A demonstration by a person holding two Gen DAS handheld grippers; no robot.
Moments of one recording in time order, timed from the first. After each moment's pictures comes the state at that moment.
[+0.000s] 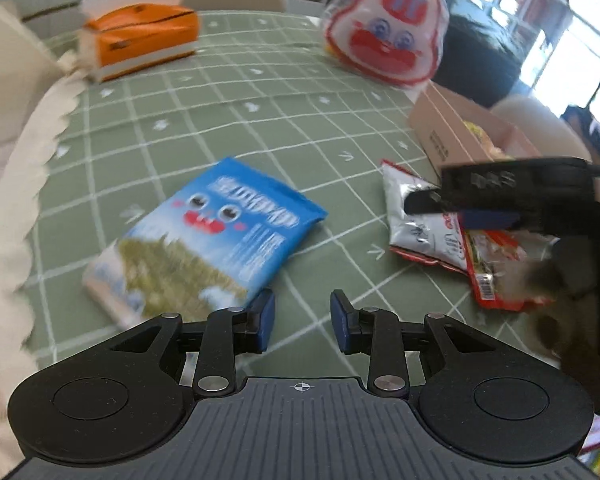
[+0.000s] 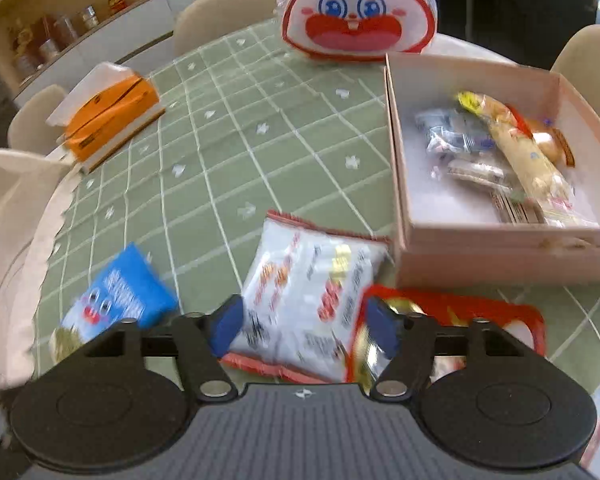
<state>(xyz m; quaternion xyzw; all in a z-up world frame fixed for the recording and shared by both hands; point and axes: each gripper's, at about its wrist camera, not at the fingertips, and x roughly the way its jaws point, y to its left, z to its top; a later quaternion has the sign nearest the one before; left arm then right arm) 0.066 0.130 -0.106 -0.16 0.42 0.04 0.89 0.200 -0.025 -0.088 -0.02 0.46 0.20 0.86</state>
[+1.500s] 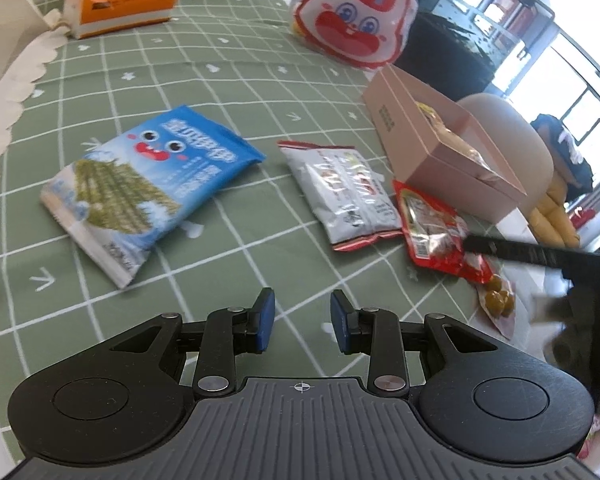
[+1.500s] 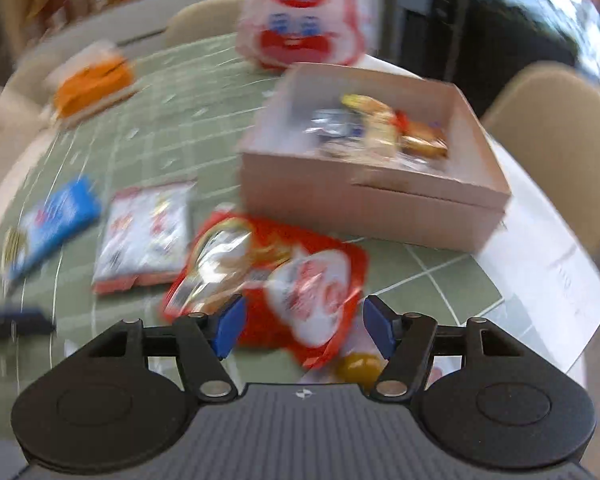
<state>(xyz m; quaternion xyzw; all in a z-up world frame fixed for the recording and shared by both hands) 0.042 0.094 -0.111 -0.21 0.42 -0.01 0.88 0.166 -0.154 -0.079 -0.05 0.44 0.17 0.88</state>
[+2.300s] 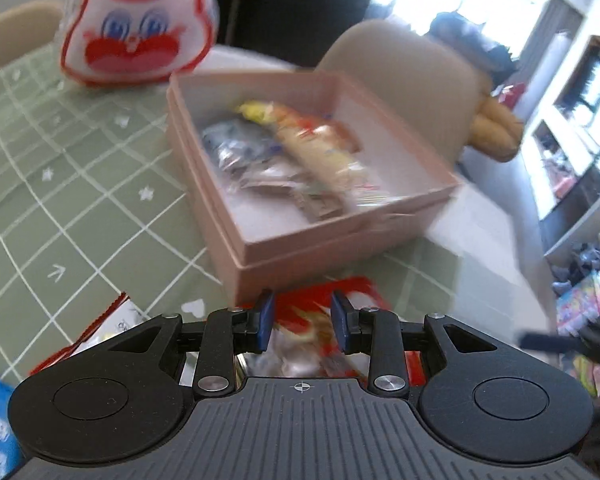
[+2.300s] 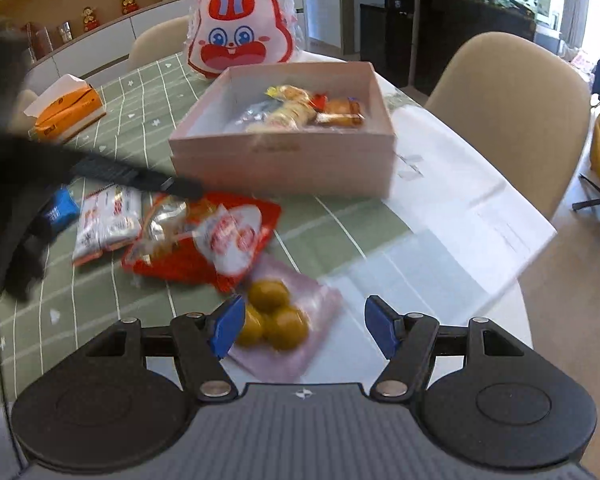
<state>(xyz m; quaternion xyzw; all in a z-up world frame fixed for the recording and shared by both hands) 0.220 -0.017 -0.102 -0.05 0.46 -0.16 0.88 0.111 -0.229 -0.073 -0.04 0.42 0.14 0.89</state>
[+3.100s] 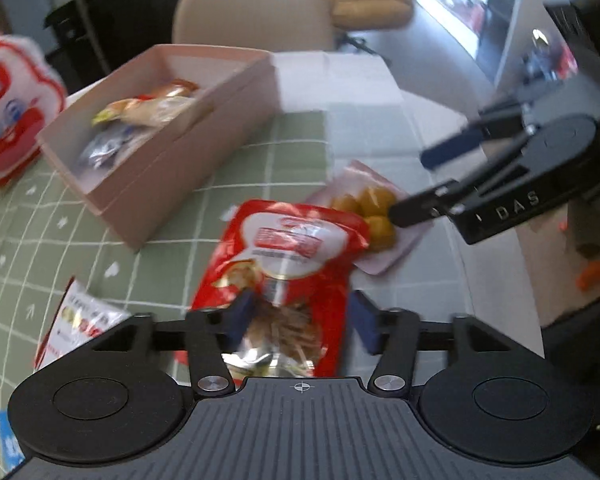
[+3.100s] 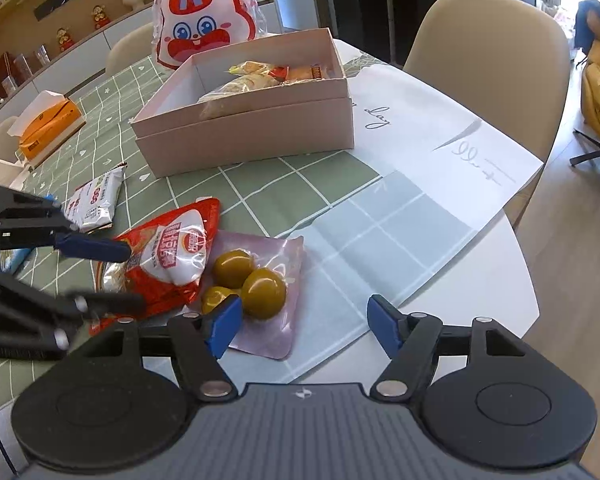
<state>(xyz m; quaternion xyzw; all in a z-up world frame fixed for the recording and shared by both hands) 0.112 -0.082 -0.102 0.22 0.43 -0.30 0.82 0.104 -0.252 -0.100 0.01 0.44 0.13 0.89</state>
